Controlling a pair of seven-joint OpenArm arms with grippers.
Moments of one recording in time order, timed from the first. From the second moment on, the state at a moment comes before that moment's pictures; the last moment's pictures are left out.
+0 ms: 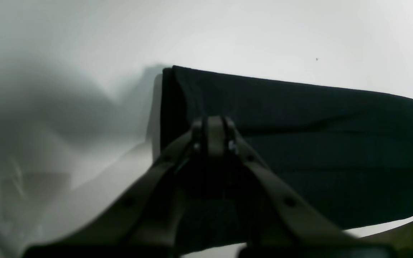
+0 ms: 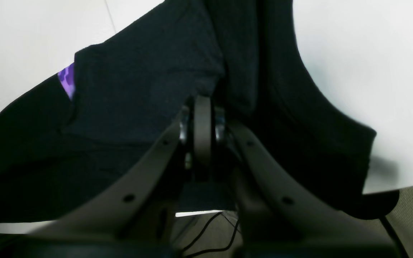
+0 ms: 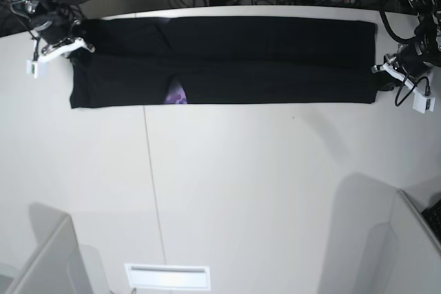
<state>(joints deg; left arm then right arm) 22.6 -28.6 -33.8 100.7 -53.8 -15.0 64.5 -26.8 5.3 35.8 107.1 43.0 14.4 -58.8</state>
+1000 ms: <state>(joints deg) 19.5 -19.0 -31.0 97.5 -28.6 -15.2 63.3 -19.8 4.2 24.3 102.2 20.2 15.0 -58.2</state>
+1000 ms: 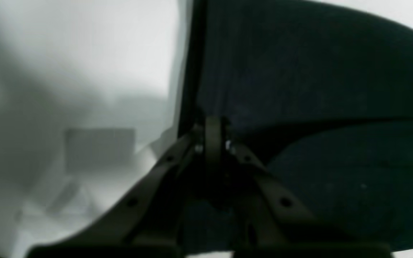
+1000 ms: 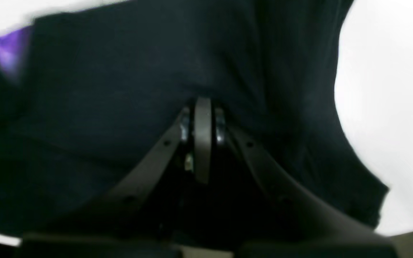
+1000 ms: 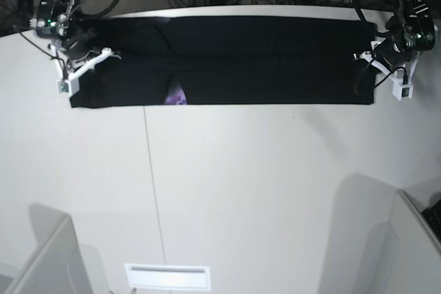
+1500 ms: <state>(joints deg) 7.7 -20.5 -22.2 78.8 -26.7 -16.2 49.9 -10.5 7.1 24.5 84.1 23.2 16.6 -45.6</state>
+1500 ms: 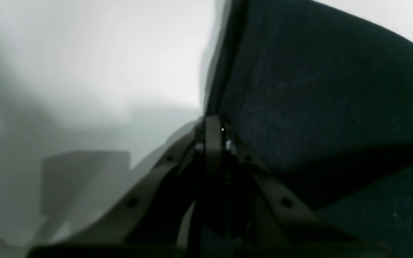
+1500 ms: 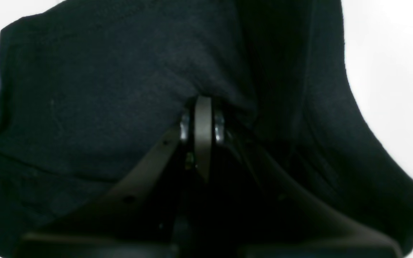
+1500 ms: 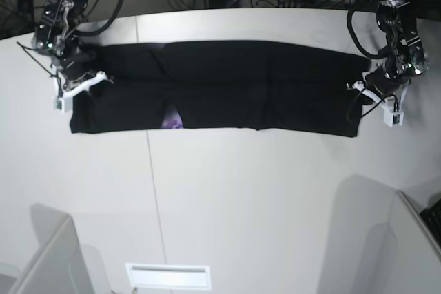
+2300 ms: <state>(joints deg) 0.3 -22.7 -36.7 88.5 -37.9 -14.8 64.5 -3.2 6.2 24.1 93.2 18.8 14.8 -54.0</state>
